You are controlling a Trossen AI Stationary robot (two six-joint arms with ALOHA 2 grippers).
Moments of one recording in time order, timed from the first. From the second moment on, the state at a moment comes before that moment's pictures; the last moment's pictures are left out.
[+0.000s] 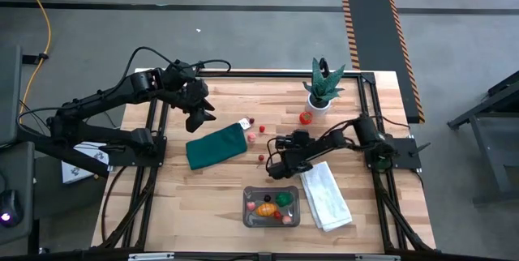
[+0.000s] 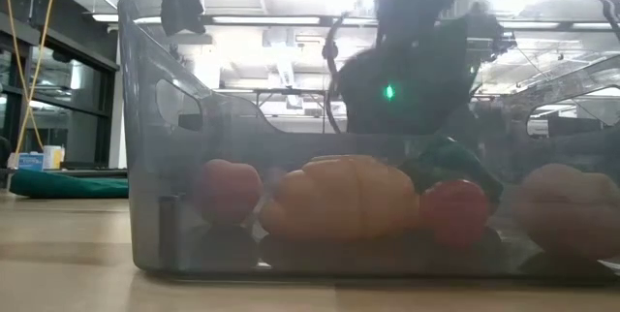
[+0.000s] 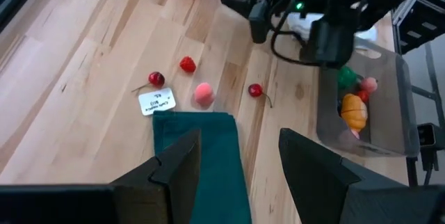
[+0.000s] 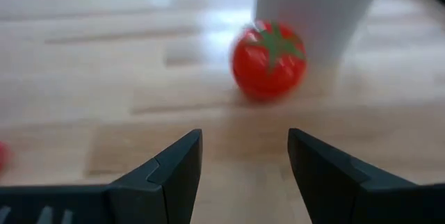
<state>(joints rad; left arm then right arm) 0.56 1.05 1.09 -0.89 0.35 -0.03 0.22 2.18 1.36 -1.24 0.92 2.17</state>
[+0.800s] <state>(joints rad) 0.56 1.05 1.09 -0.89 0.35 0.08 0.23 2.24 1.36 -1.27 0.96 2.24</state>
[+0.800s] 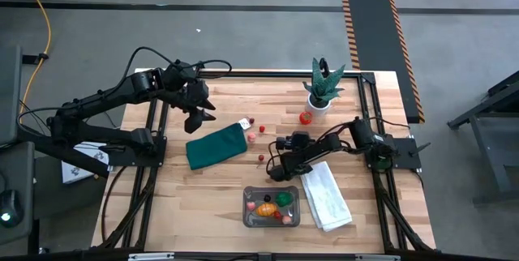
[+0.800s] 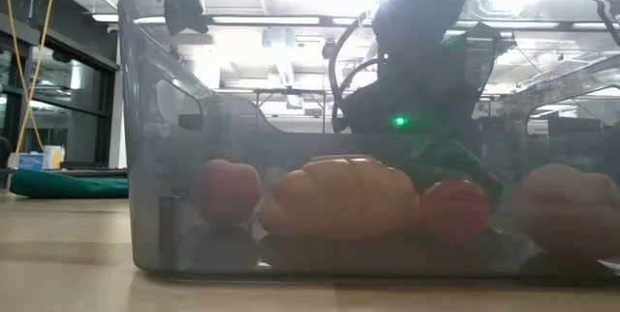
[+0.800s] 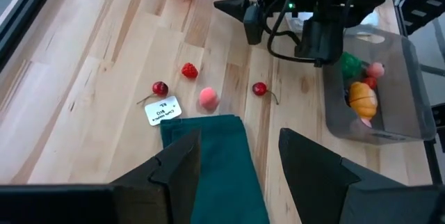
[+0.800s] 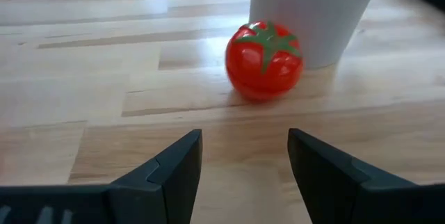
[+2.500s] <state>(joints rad) 0.56 1.05 1.09 -0.97 0.35 0.10 0.06 1.89 1.67 -1.44 0.34 2.01</state>
